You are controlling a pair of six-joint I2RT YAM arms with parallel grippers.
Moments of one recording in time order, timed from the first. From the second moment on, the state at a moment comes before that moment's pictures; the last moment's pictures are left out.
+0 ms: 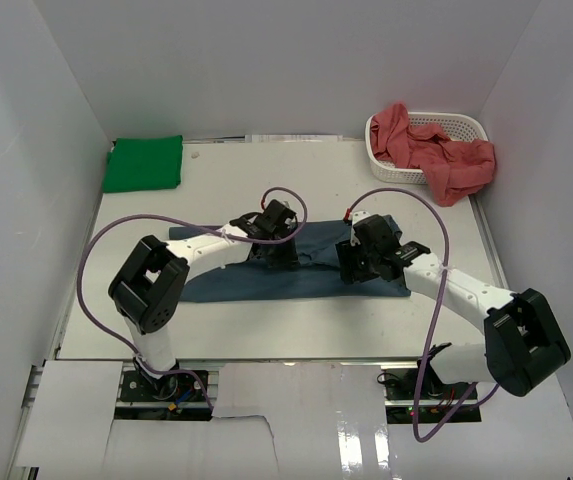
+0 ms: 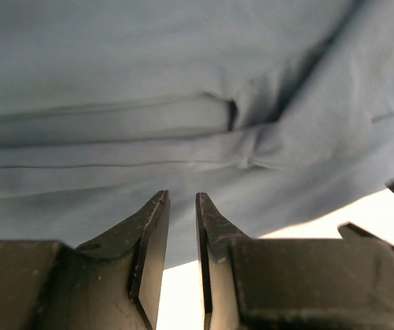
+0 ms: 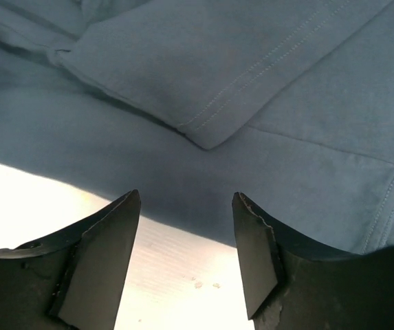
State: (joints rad) left arm -0.73 1.79 1.19 -0.39 0.02 -0.79; right arm 0.60 1.31 0.78 -0.41 0.02 0.20
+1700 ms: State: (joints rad) left arm -0.83 1.68 0.83 0.02 0.06 -0.72; right arm 0.17 1.42 0.49 0.18 -0.65 0.80
